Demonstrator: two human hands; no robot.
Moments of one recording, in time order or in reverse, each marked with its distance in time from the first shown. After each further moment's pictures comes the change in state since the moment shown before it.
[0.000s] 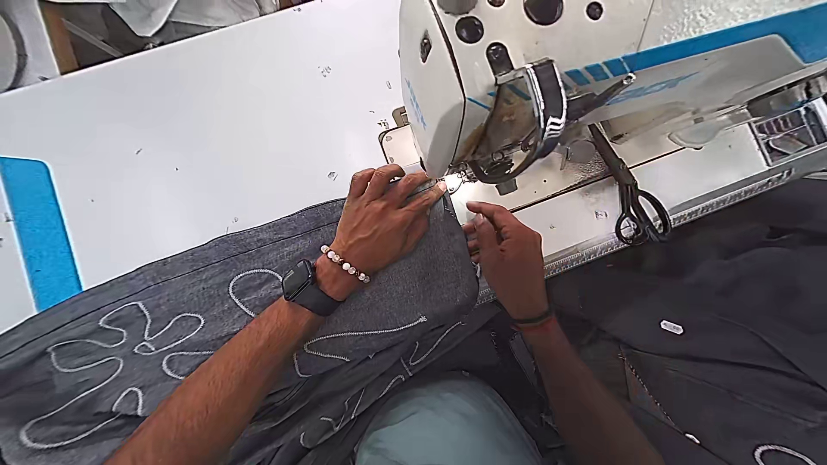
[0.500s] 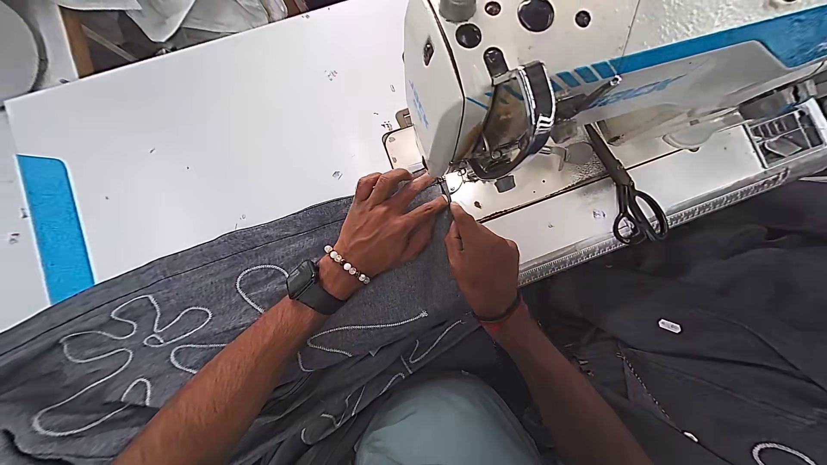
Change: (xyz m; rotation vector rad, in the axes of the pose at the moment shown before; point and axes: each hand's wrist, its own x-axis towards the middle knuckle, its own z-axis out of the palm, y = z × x) left_hand -0.006 0.002 -0.001 -0.044 -0.009 0.043; right_hand -0.008 -0.003 0.040 -0.638 0.233 -0.291
